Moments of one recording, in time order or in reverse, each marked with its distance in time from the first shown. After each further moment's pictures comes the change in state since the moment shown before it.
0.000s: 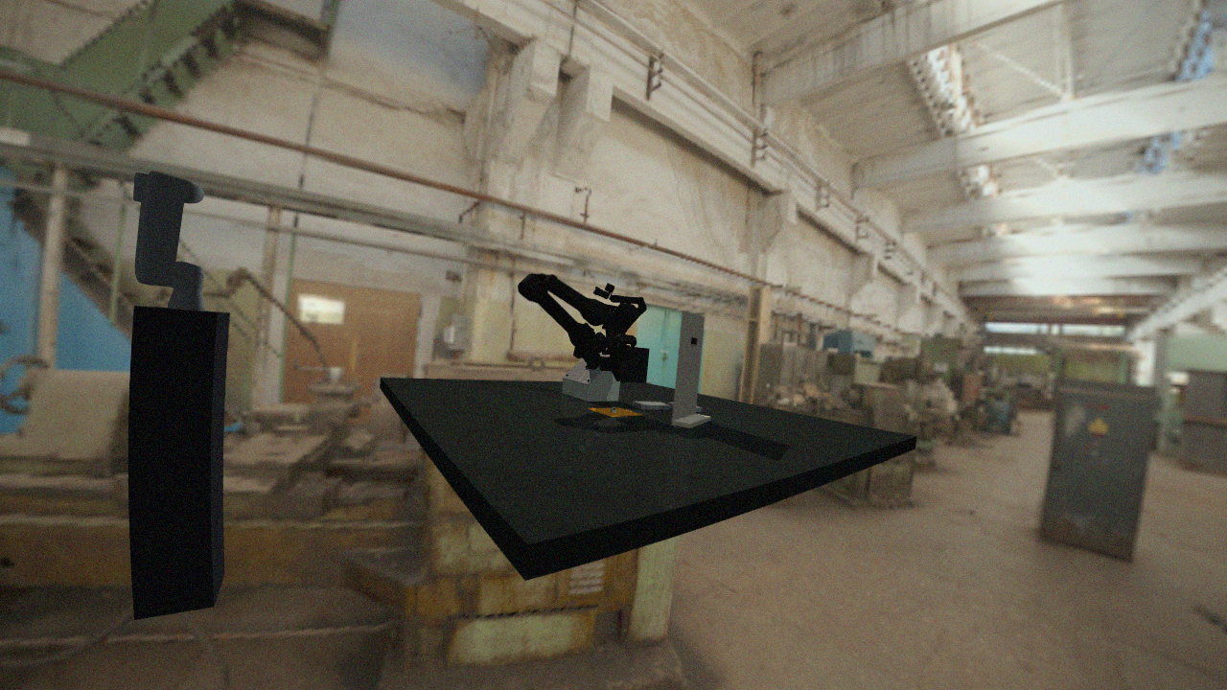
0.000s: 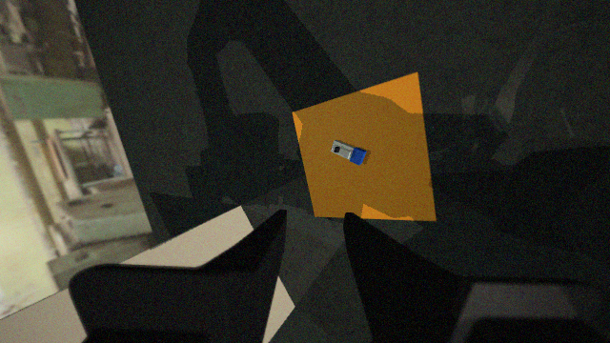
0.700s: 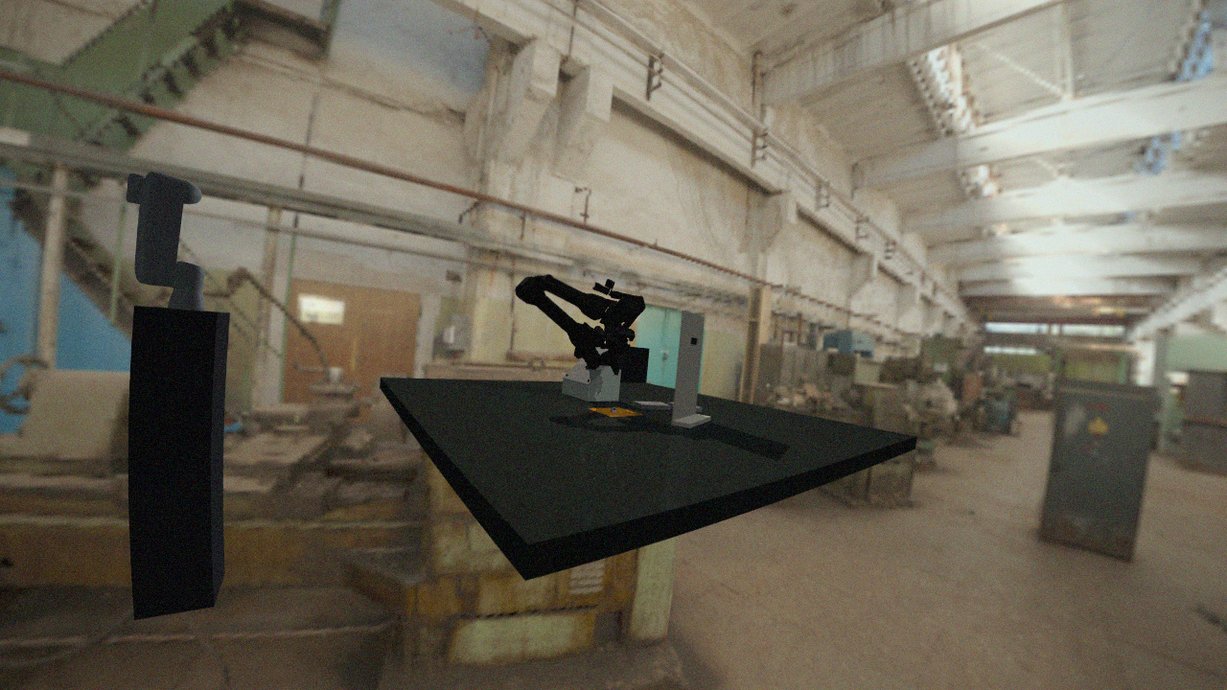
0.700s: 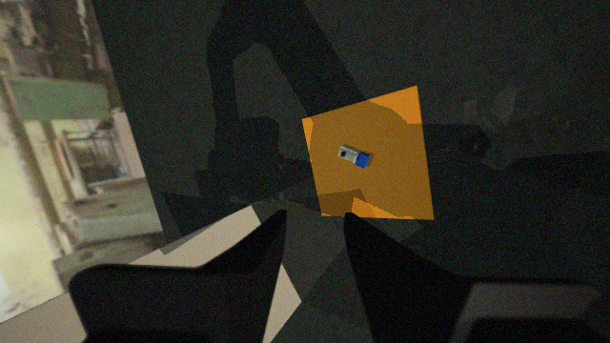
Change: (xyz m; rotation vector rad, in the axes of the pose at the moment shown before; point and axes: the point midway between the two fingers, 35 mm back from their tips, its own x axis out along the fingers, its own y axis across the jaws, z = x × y) arm -0.017 0.008 0.006 -0.004 -0.008 0.016
